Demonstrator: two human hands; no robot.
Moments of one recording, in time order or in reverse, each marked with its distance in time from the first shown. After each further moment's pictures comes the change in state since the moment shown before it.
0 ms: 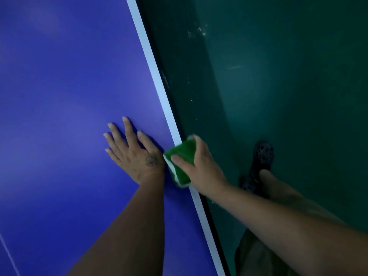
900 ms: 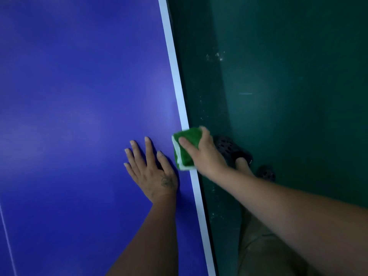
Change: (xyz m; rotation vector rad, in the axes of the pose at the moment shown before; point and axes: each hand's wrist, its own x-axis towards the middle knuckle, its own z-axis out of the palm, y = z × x) left_hand 0.002 -0.003 0.004 -0.034 0.005 0.013; right_hand 0.074 -0.080 -0.028 -0.044 -0.023 0.020
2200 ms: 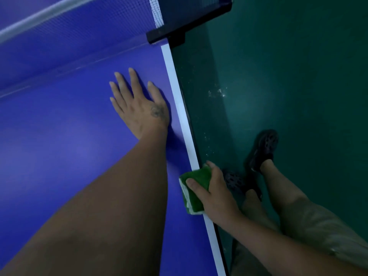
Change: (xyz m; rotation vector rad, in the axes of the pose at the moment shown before) left_hand 0.409 0.220 0.064 0.016 -0.024 0.063; right_hand 0.126 -0.130 -0.038 0.221 0.021 0.102
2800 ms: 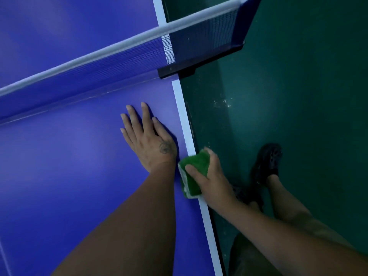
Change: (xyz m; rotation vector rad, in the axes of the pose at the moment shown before) left_hand 0.003 -0.002 0.007 -0.078 0.103 0.037; right_hand 0.074 -0.091 -0.015 -0.023 0.018 -0.083
